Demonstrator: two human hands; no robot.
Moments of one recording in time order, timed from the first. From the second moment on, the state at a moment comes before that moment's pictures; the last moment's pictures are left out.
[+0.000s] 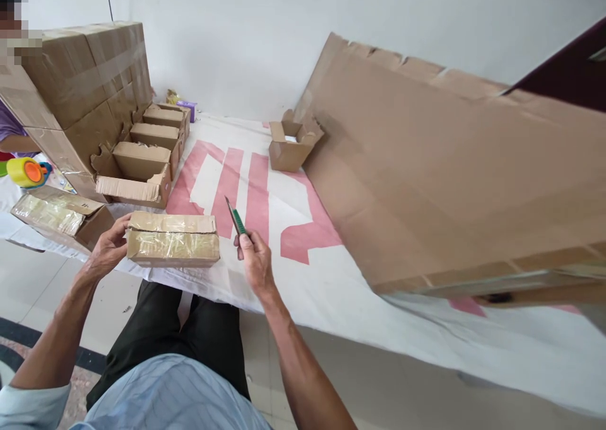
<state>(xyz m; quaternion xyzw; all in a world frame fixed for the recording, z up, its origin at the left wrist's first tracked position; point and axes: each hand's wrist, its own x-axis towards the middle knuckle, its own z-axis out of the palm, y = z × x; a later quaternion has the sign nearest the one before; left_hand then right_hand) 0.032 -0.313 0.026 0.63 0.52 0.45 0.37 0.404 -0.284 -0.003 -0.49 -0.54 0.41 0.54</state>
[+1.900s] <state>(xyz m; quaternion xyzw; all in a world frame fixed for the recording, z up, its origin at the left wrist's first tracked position) 0.026 -0.297 0.036 0.70 0.55 0.35 0.29 0.499 -0.225 0.128 -0.43 -0.83 0.16 0.30</state>
